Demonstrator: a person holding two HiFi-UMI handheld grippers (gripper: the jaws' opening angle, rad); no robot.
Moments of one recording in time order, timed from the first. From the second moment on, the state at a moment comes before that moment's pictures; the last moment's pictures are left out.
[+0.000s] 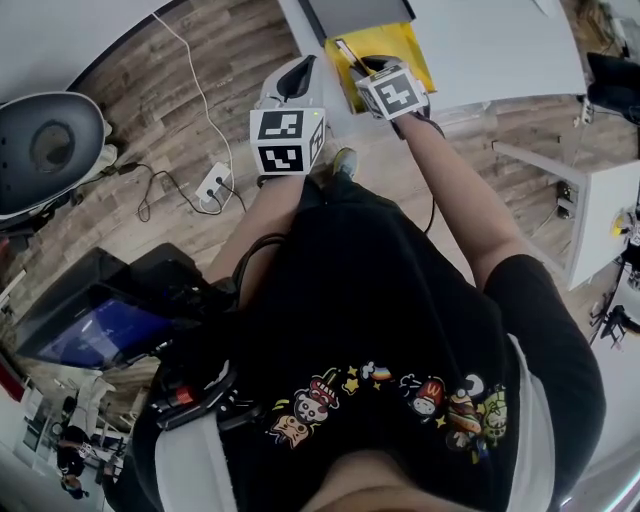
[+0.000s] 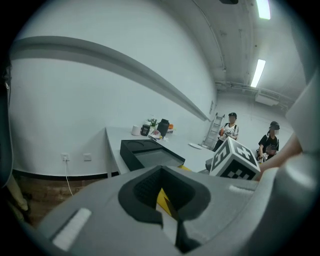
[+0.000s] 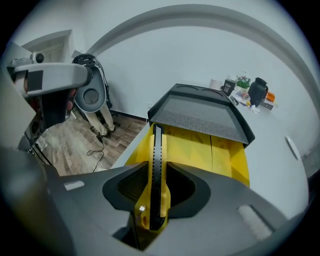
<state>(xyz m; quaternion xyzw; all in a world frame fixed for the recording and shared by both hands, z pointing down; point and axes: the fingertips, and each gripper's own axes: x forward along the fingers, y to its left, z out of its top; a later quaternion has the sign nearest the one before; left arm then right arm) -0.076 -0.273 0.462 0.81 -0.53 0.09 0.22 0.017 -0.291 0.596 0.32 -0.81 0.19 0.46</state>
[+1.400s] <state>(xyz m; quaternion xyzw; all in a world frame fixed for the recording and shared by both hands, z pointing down) -0.081 -0.283 0.483 0.81 -0.52 0.13 0.22 0.031 -0.287 0.507 0.40 -0.85 0.15 0.30</state>
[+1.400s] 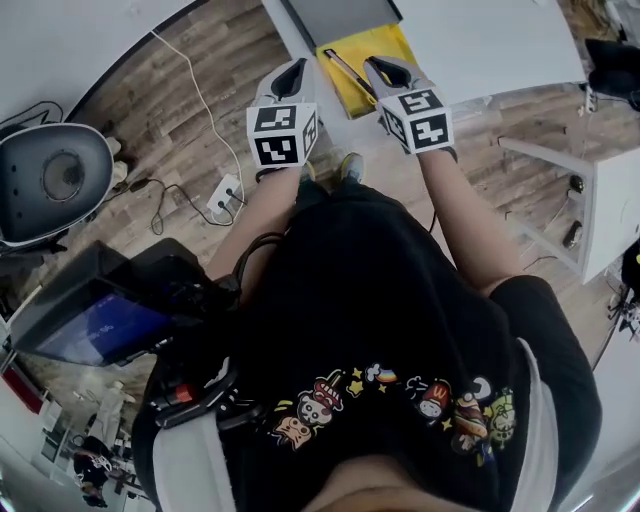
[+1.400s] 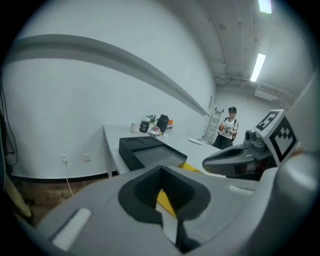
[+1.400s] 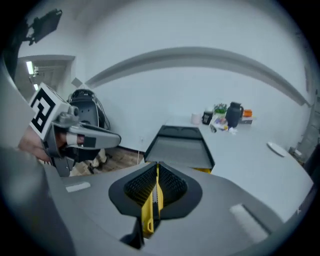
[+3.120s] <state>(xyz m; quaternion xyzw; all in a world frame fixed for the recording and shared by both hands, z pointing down) -0.063 -0.281 0.387 0.87 -0.48 0.08 0.07 0.060 -0.270 0.382 0.52 -0.85 0.03 0.11</state>
